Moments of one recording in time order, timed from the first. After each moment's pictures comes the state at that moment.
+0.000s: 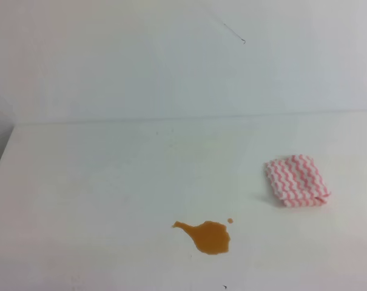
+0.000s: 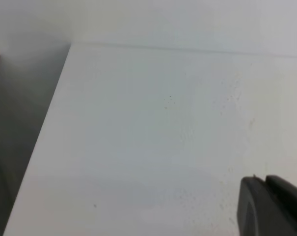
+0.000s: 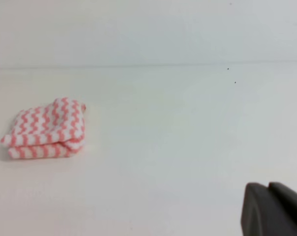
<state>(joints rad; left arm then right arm) 0.01 -0.03 0.04 -0.20 0.31 0.00 -0.06 0.00 0.00 -0.14 0.30 0.09</state>
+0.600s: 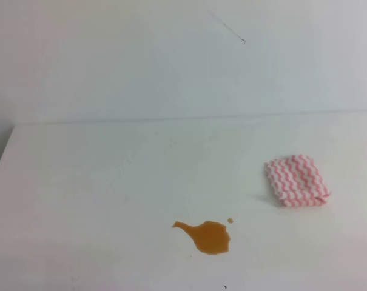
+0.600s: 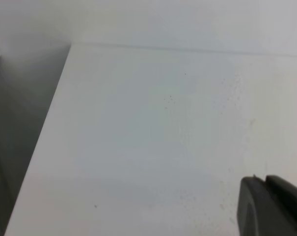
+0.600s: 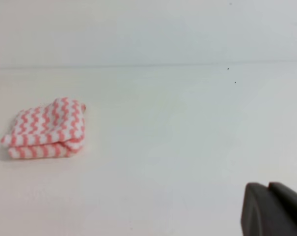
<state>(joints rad) 0.01 -0.03 0.04 -0.20 0.31 0.01 -0.06 0.00 0.00 -0.14 0.30 0.09</state>
